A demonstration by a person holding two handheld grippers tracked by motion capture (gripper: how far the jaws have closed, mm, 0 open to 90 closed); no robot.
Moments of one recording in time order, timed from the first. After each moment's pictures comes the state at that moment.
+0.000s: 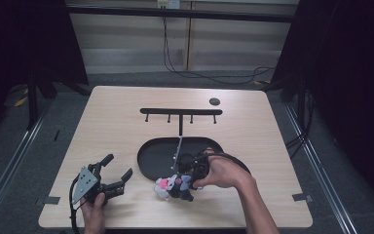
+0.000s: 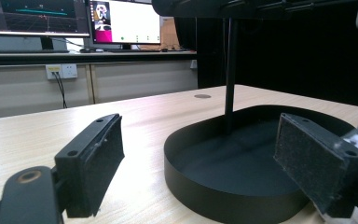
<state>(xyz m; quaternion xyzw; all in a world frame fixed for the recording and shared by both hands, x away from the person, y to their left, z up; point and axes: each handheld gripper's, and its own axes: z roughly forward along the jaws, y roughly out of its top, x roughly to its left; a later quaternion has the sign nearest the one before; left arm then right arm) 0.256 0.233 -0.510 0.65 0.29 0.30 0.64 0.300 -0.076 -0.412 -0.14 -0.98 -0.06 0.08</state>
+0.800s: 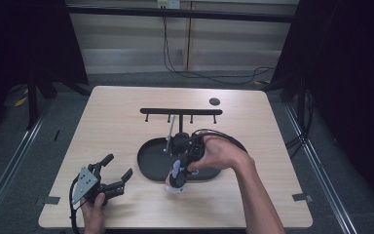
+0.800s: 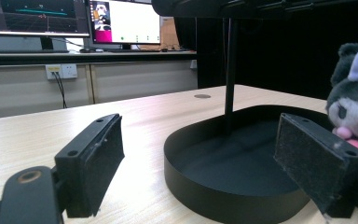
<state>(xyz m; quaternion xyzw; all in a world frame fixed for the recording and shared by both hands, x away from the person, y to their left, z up) 0.256 0.233 -0.510 0.65 0.29 0.30 0.64 0.320 -0.060 -0.356 -0.12 -0.99 -0.07 0.07</state>
